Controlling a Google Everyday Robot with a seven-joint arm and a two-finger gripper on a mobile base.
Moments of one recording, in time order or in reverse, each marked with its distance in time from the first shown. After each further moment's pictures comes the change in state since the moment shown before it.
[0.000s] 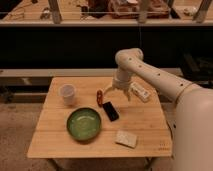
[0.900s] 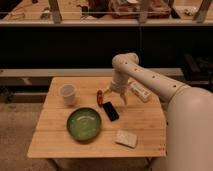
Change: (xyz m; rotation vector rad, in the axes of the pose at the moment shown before) arm -0.001 0.004 0.033 -0.008 -0.031 0.097
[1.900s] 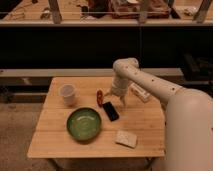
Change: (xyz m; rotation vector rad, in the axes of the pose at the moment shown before) arm 0.004 0.002 0.025 0.013 -0.020 0.074
